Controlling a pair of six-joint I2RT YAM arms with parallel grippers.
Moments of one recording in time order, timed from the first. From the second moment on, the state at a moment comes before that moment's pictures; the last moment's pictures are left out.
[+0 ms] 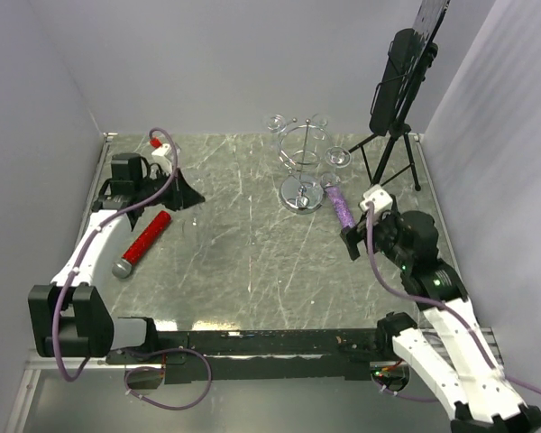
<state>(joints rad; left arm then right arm) -0.02 1.28 1.02 -0.32 0.77 -0.04 0.26 0.64 0.76 -0.52 -0.16 -0.27</state>
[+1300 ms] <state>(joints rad) 0.06 1.67 0.77 0.09 1.26 -1.34 0.96 1.37 0.92 0.09 -0.22 -0.90</state>
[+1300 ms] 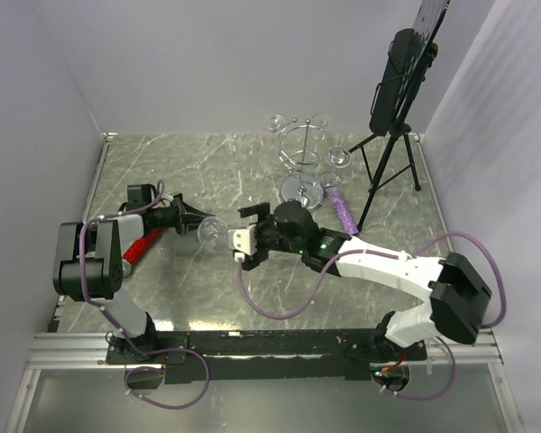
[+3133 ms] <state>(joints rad) 0.07 1.72 0.78 0.02 1.23 -1.36 0.99 1.63 1.15 0.03 -0.32 -0.97</state>
